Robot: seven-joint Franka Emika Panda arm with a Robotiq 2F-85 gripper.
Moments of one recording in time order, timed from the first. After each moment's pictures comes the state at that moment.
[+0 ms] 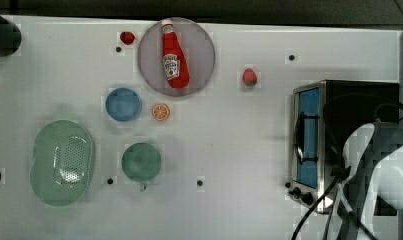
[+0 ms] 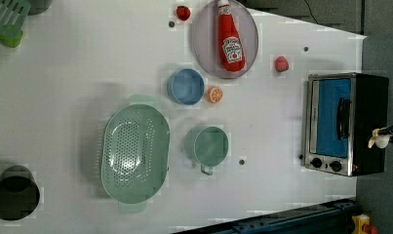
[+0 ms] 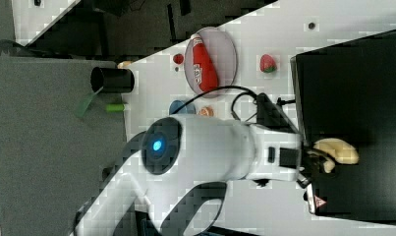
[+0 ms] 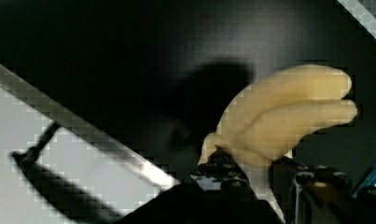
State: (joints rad) arm -0.21 0.25 -0.50 -1.87 -0.04 0.42 -0.53
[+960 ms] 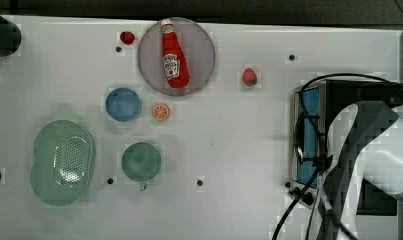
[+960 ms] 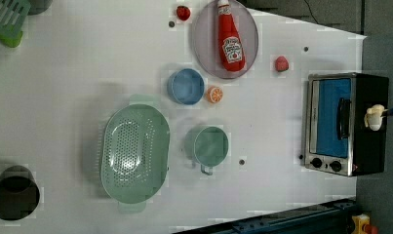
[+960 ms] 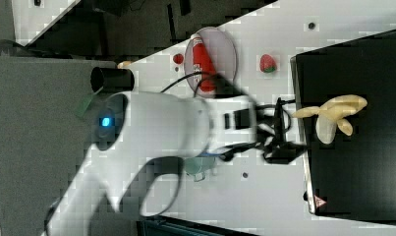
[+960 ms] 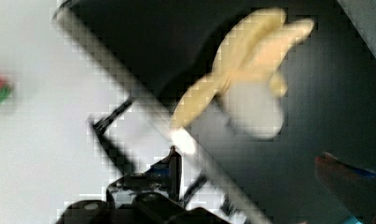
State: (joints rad) arm -0.14 0.21 -0.47 -1.79 -0.04 0.32 -0.66
